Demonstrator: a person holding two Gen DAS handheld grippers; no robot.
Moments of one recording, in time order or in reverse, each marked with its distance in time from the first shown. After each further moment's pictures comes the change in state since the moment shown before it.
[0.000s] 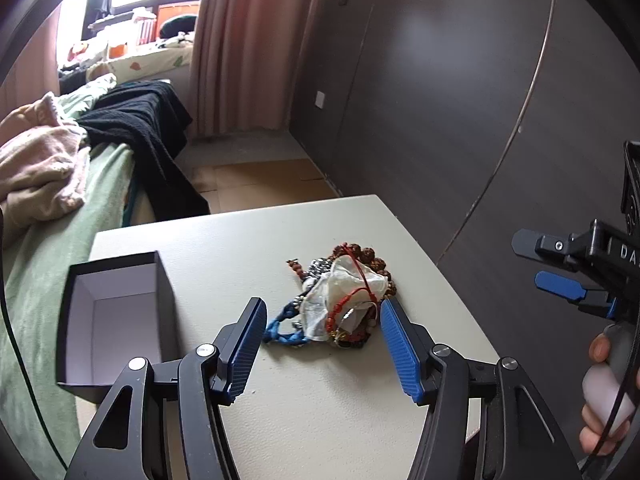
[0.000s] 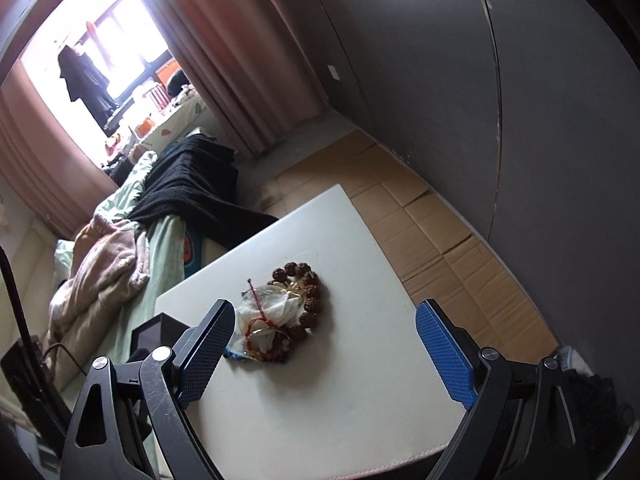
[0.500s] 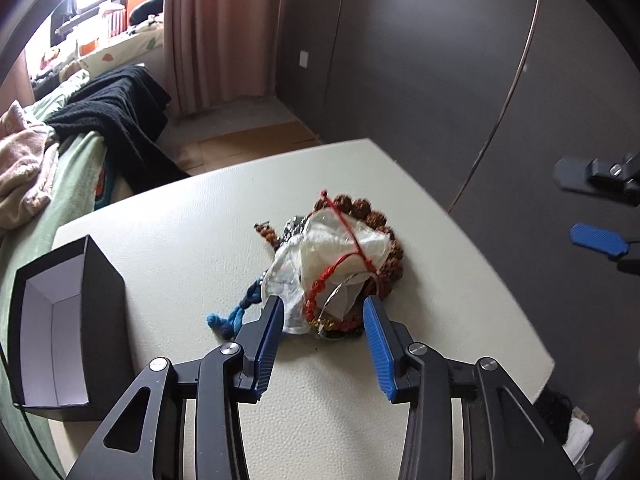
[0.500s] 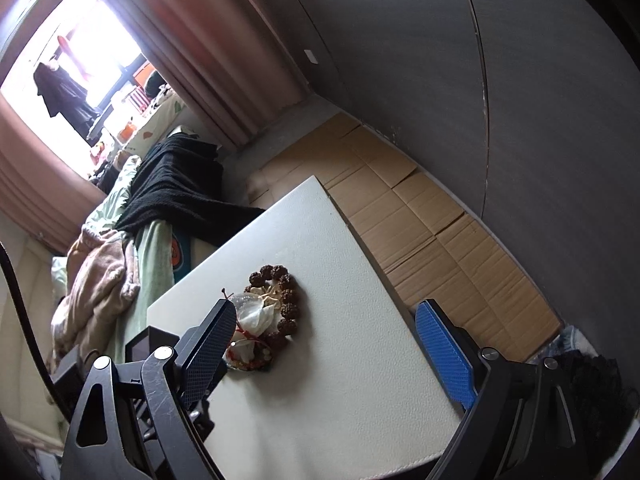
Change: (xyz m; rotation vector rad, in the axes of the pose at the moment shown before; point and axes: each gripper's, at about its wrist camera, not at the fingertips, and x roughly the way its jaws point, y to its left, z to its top) left arm 0.061 -0.018 -0.014 0.092 0.150 0.043; right arm 0.019 -0.024 0.014 0.074 0.054 -0.001
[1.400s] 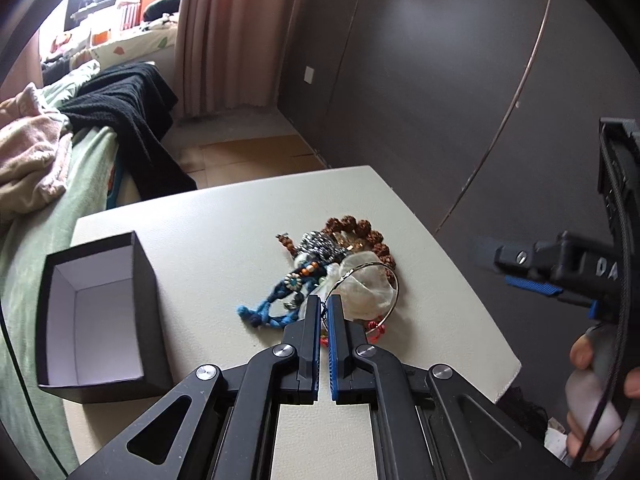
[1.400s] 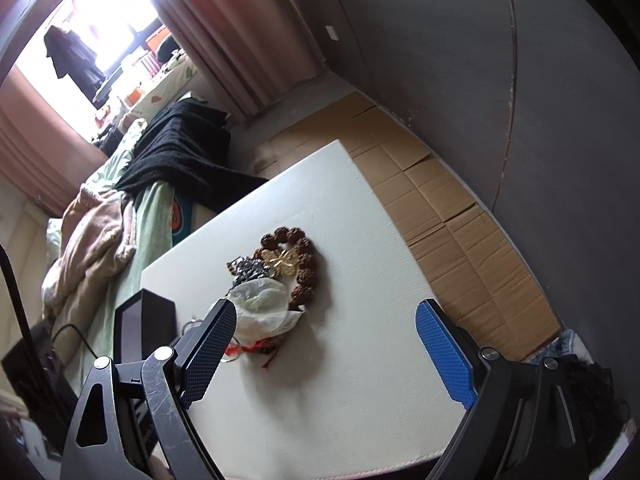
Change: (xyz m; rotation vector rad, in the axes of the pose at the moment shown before) left arm -0.046 0.028 0.001 -0.076 -0.070 -0.070; right arm 0.025 0.030 -0.023 -0.113 0.082 -0.005
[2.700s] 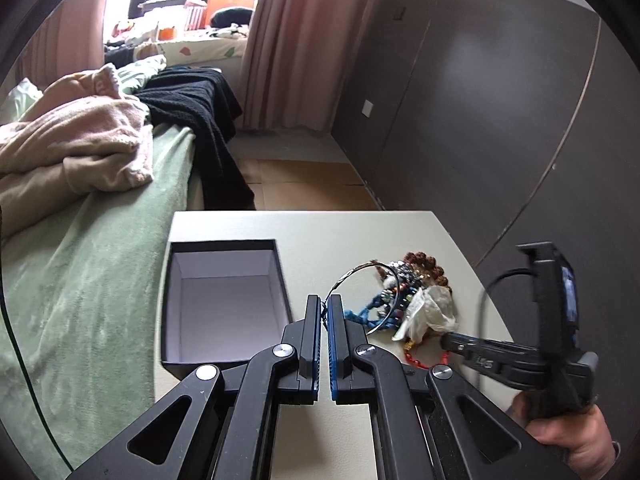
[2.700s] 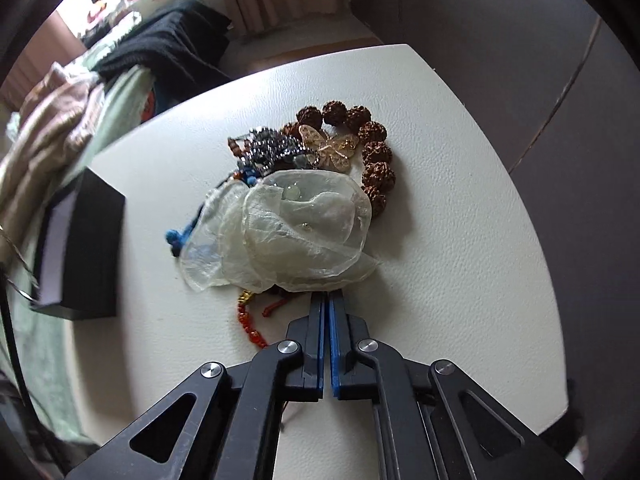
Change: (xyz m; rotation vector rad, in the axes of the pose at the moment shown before) left arm -0.071 0.075 -0.007 -0.149 -0.099 0.110; right arm 0.078 0.064 -0.047 -0.164 0.192 -0.162
